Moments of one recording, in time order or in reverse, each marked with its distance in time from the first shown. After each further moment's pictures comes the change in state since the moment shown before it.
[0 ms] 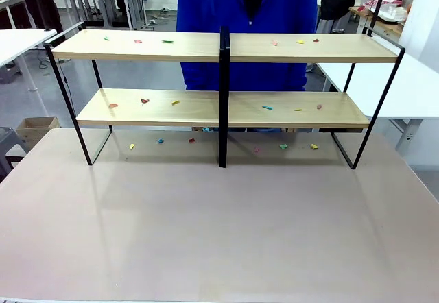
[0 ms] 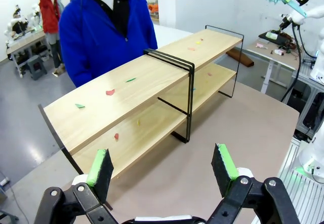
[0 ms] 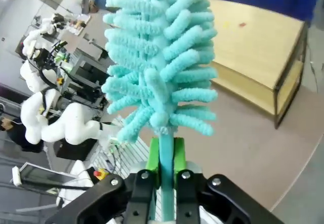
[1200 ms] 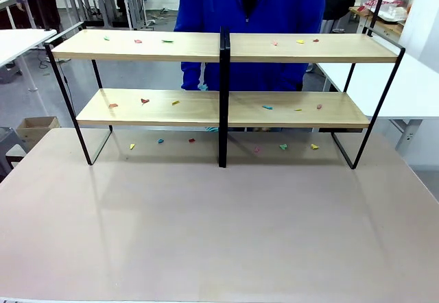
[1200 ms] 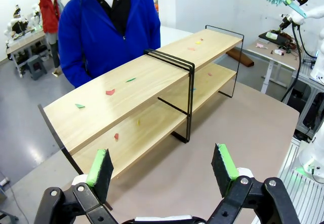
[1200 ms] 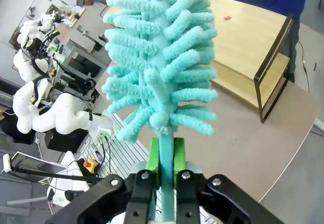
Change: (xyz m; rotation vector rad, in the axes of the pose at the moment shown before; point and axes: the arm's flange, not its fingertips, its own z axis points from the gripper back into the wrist) left arm 0.000 0.000 0.000 0.000 0.000 0.000; right arm -0.005 -0.021 0.019 -0.019 0.024 0.038
